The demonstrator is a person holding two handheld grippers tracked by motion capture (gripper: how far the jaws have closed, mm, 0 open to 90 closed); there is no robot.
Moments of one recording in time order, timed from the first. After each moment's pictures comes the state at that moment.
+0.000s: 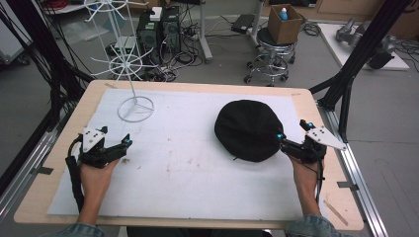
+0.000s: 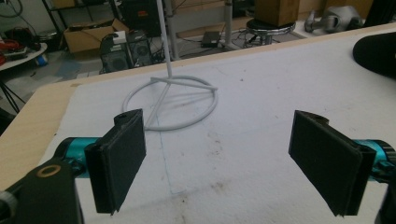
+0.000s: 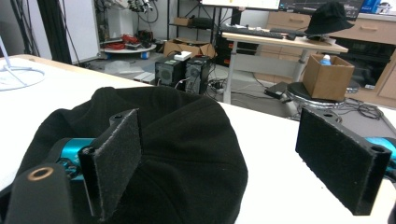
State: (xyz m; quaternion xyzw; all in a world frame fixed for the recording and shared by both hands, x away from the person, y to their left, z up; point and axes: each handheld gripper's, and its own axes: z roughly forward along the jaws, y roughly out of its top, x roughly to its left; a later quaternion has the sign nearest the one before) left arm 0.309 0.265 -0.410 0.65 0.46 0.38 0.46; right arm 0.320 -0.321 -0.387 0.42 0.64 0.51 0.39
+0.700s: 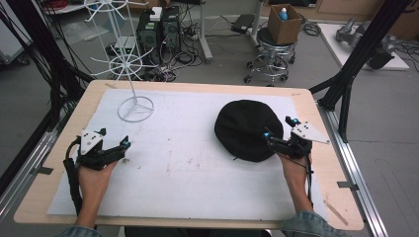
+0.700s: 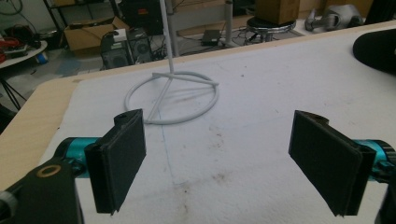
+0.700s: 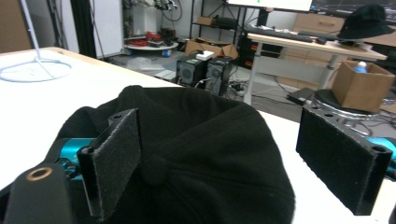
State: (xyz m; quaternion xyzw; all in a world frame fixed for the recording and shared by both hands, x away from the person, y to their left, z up) left arm 0.303 0.269 -0.412 0.65 0.46 0.38 0.46; right arm 0.341 -0.296 -0.396 0.38 0.67 0.52 0.37
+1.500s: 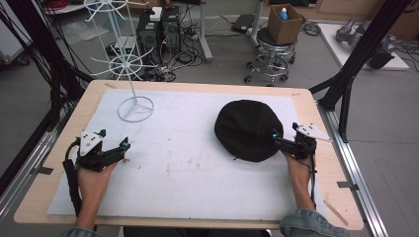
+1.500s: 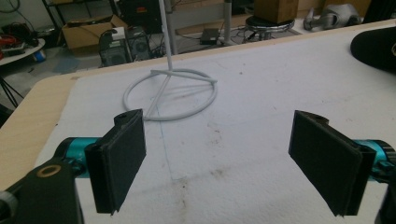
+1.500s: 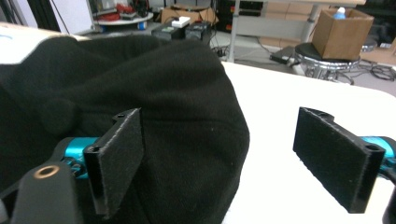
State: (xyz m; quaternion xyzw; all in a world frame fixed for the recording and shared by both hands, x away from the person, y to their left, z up) left arm 0.301 0.268 -0.414 0.66 0.46 0.38 0.46; right arm 0.360 -0.327 -0.430 0.46 0.66 0.47 0.35
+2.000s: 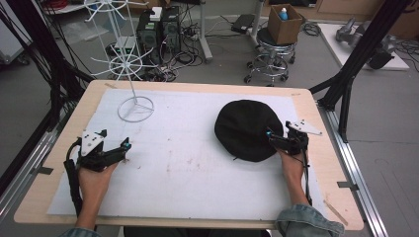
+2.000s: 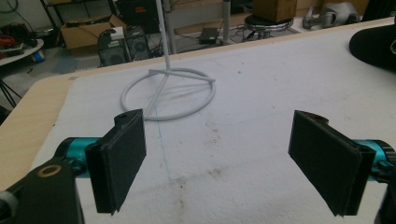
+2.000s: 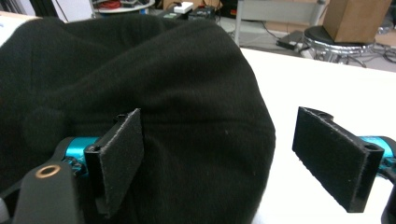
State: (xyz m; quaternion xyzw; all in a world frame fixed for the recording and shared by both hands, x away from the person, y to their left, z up) left arm 0.301 0.267 -0.415 0.66 0.46 0.37 0.46; right arm 0.382 -0.316 -0.439 0.47 0.67 0.47 0.33
